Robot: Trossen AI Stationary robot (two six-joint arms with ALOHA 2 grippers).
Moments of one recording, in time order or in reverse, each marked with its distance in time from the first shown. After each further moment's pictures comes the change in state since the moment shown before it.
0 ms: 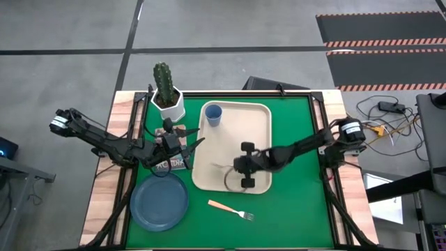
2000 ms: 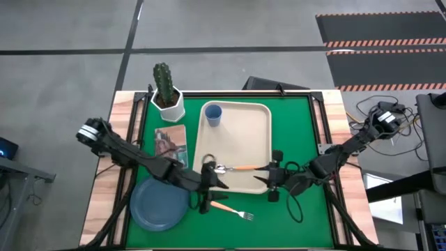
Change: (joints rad) left arm -0.065 0.490 0.257 -0.253 0.650 -0.557; right arm 0.406 -0.461 -0.276 0.151 0.462 0.138
